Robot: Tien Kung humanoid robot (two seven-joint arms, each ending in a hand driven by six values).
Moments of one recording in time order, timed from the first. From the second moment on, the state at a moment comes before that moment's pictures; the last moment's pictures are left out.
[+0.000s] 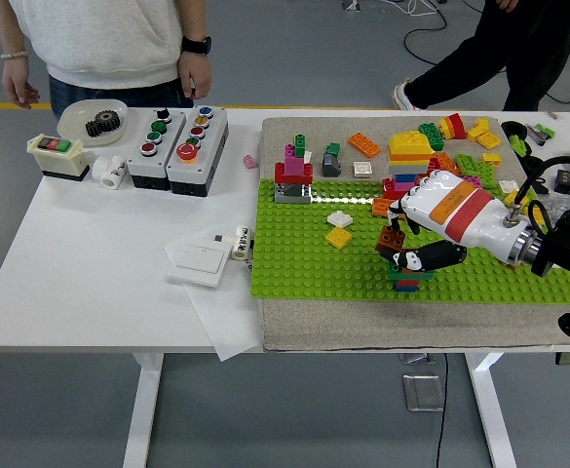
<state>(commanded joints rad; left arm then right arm) -0.11 0.12 -0.19 -0.26 0.11 0.19 0.25 0.77 -0.65 0.48 1.34 -2.05 -0.28 0.24</state>
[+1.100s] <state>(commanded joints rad) -0.12 0.12 -0.18 -0.26 0.09 0.19 0.24 0.84 -0.61 0.39 1.08 -2.10 -0.47 0.50</state>
